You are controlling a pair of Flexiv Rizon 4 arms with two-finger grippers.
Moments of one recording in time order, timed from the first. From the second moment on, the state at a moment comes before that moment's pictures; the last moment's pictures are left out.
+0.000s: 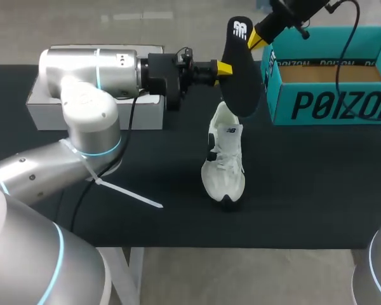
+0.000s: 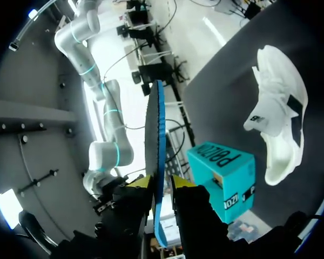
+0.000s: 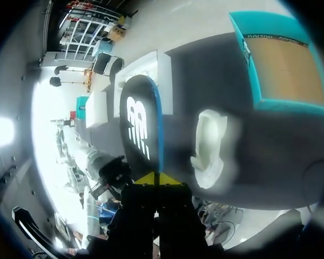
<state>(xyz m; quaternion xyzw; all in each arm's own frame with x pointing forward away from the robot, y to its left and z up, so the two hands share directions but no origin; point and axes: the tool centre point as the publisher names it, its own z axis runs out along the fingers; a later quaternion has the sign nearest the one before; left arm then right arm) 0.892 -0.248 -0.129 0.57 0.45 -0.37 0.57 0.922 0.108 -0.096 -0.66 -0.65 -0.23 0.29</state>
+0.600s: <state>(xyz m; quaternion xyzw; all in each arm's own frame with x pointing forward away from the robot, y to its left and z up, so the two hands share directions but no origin) 0.900 -0.249 -0.131 0.57 0.45 -0.38 0.56 0.927 0.118 -0.094 -0.67 -0.64 -0.26 0.28</state>
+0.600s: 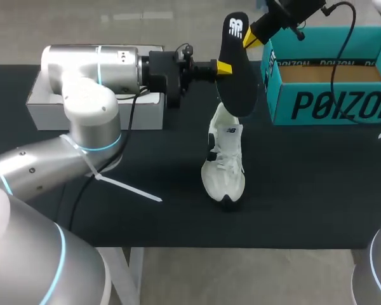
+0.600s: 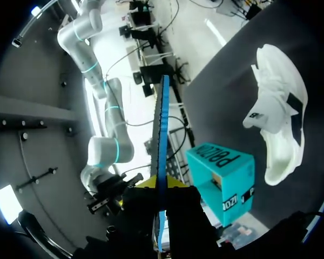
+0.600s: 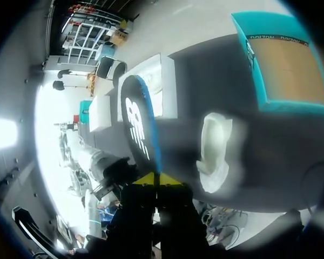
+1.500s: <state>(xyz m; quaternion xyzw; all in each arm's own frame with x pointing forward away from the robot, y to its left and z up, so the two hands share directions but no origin) 0.924 -0.228 -0.127 0.50 0.52 -0.46 0.51 0.907 0.091 -0.062 -0.65 -0.61 -0.37 0.27</state>
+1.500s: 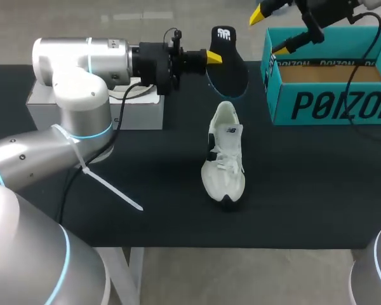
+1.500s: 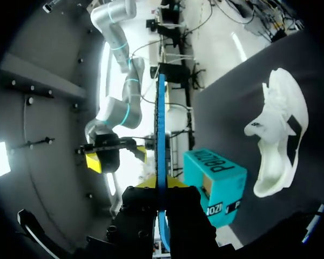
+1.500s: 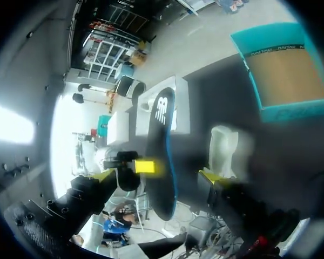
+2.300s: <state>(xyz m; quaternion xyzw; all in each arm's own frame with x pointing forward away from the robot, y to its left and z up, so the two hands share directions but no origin) 0.936 -0.231 -0.130 0.48 0.55 -0.50 0.45 0.900 0.058 -0.064 -0.61 -0.62 -0.38 0.33</state>
